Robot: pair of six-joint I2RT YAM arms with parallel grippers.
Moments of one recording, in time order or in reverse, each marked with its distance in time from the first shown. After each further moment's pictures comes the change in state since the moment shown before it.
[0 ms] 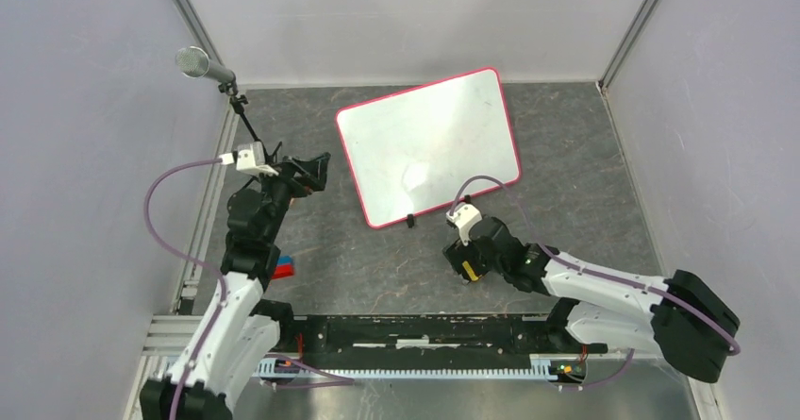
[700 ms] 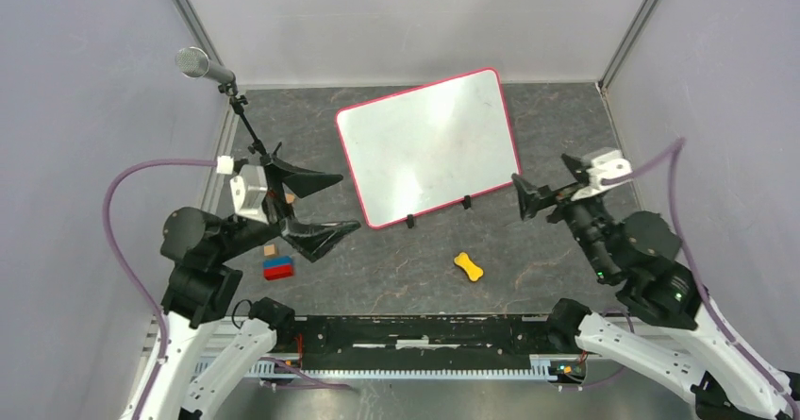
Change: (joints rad) left arm -0.223 -0.249 0.448 -0.482 0.661 0.203; right arm 0.000 -0.554 0.549 -0.251 0.351 -0.203
